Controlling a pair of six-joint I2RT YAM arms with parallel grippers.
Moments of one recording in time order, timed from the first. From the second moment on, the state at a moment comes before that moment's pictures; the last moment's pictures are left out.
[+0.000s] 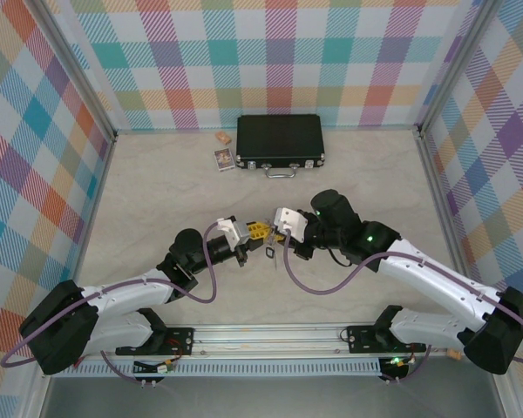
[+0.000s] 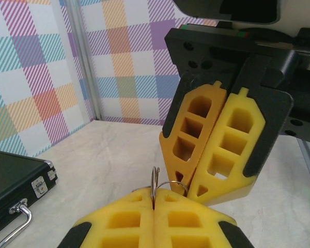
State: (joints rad) left arm -0.78 1.14 0.37 0.84 0.36 0.10; right arm 0.84 1.10 0.94 -0.47 -0.27 -0.48
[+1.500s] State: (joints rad) left arm -0.78 1.25 0.34 1.15 0.40 -0.09; right arm 0.76 1.07 1.07 -0.48 -0.37 -0.38
